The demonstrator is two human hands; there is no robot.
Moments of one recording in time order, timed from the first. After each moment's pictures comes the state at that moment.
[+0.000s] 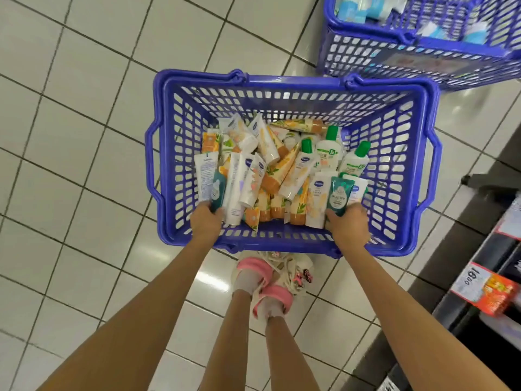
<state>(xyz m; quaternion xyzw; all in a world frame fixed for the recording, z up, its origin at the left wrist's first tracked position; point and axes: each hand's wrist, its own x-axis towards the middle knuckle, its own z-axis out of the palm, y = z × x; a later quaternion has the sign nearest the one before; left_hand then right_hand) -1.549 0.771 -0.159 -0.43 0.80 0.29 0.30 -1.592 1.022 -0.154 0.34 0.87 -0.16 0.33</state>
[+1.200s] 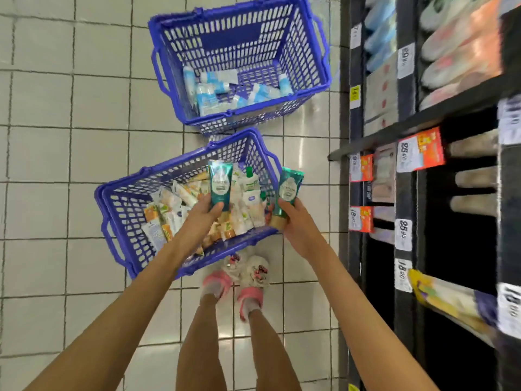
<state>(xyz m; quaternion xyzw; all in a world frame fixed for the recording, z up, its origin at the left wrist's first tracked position) -1.649 0.905 0.095 -0.10 0.75 0.52 0.41 -1.589 1.090 0.100 0.43 0.42 -0.79 0.15</state>
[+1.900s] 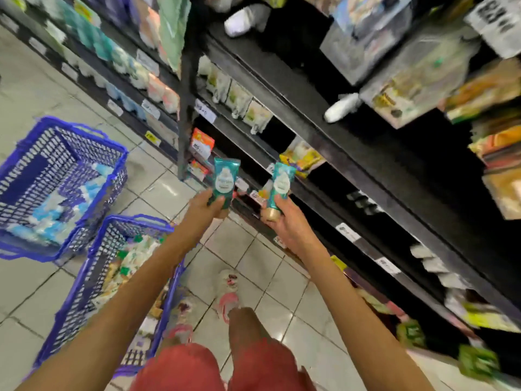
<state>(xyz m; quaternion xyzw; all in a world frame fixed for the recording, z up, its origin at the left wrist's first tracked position) -1.571 1.053 0.364 0.30 0.62 0.47 0.55 -1.402 1.106 0.400 0.56 0.29 -0.71 -0.31</state>
